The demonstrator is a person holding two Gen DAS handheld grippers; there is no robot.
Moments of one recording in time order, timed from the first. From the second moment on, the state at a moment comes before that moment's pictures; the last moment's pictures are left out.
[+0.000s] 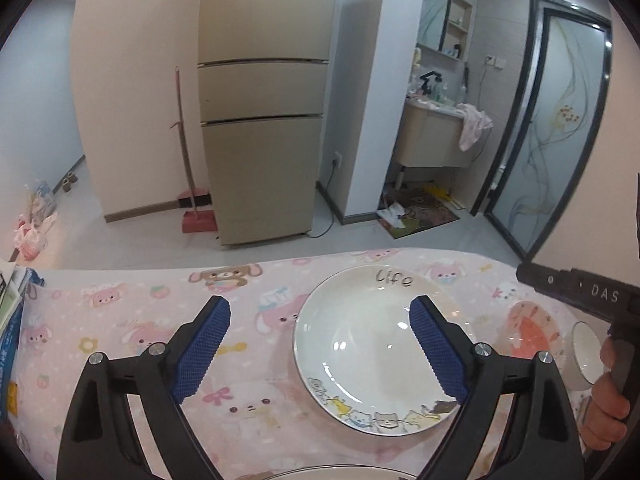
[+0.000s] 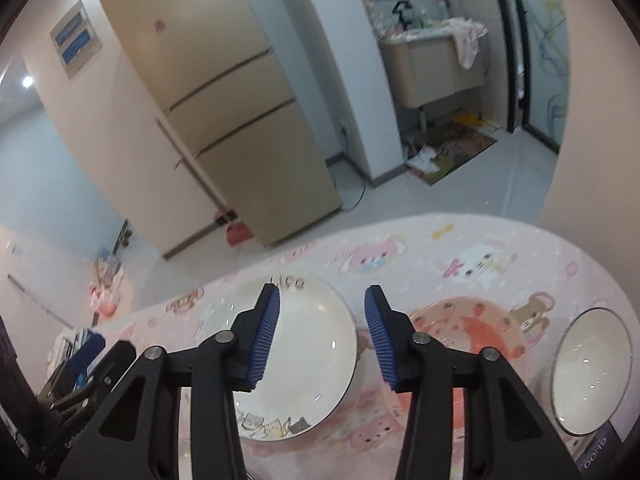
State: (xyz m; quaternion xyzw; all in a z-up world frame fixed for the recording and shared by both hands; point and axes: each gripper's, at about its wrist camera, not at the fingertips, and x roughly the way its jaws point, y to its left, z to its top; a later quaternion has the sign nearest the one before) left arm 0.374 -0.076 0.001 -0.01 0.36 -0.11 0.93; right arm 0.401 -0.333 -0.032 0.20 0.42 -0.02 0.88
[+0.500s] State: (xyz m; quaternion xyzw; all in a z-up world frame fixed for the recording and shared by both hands) left arm 0.417 -0.054 -0.076 -0.08 0.50 -0.08 0.86; right arm 0.425 -0.309 -0.097 0.13 0.53 -0.05 0.83
